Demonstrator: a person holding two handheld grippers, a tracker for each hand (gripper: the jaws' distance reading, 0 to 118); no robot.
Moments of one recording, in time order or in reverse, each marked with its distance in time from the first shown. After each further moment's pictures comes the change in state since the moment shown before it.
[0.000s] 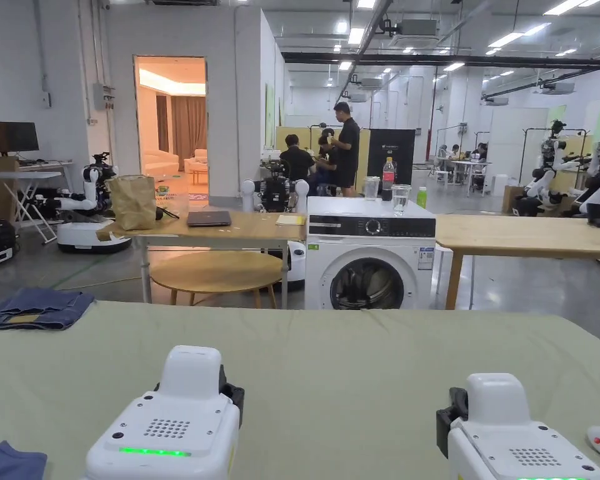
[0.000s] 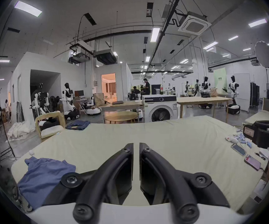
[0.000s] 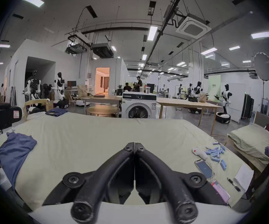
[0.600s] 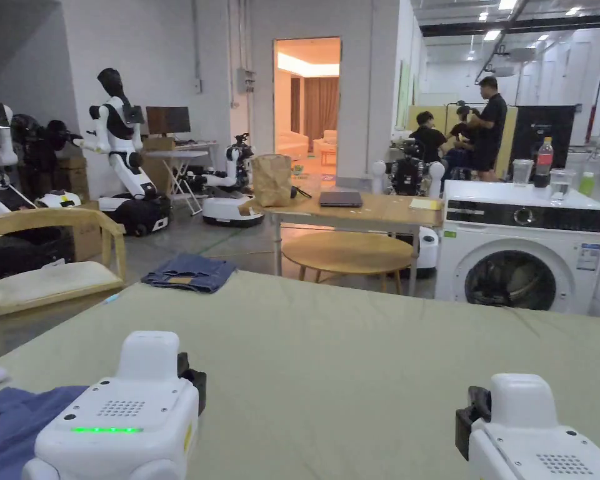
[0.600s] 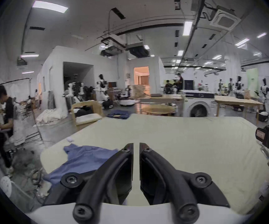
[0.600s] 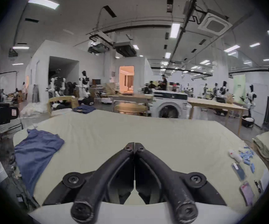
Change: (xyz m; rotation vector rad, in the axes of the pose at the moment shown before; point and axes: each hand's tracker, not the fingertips) left arm -0.170 -0.022 0.051 -0.079 0.386 0.078; right arm -0.129 0.007 -0.025 -0.020 0.313 0.018
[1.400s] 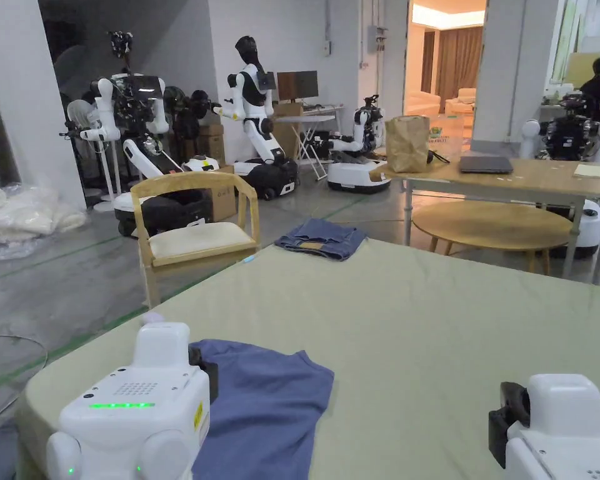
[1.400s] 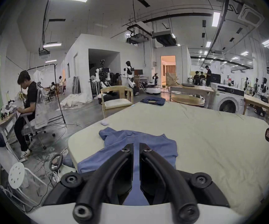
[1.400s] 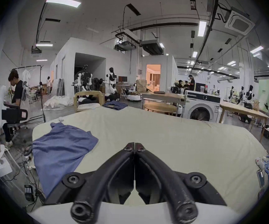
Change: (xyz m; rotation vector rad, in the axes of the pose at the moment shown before) left arm -0.112 -0.031 -0.035 -0.131 0.199 0.075; right arm -0.101 -0.010 -0.033 -0.032 0.217 0.059
